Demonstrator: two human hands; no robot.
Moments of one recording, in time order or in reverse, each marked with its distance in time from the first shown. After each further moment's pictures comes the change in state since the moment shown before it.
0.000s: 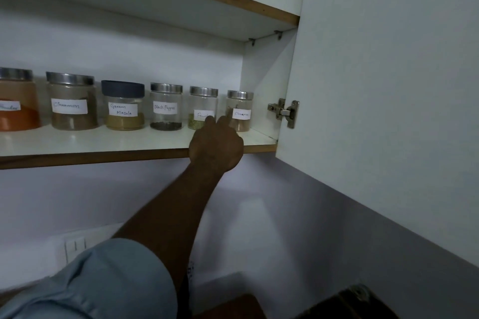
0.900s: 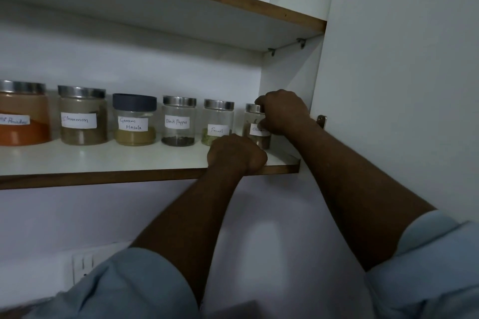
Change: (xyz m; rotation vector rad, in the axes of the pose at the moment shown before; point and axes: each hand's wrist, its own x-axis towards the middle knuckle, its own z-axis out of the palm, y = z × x) left_hand 0.053 0.004 0.005 -0.209 -0.286 -0.217; right_hand 0.494 -0.152 0.048 -0.690 -0.420 -0.502
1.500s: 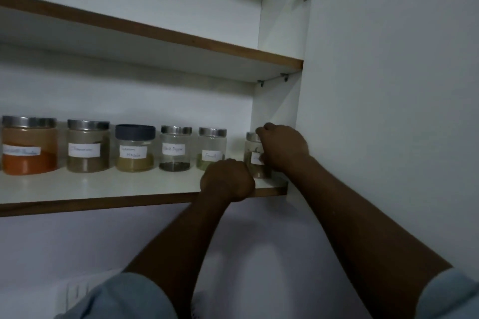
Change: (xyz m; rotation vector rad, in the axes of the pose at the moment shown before) left_hand -0.008 -0.002 0.001 0.031 0.054 0.140; right_hand -0.046 0.007 -0.020 -0.071 0.019 -0.033
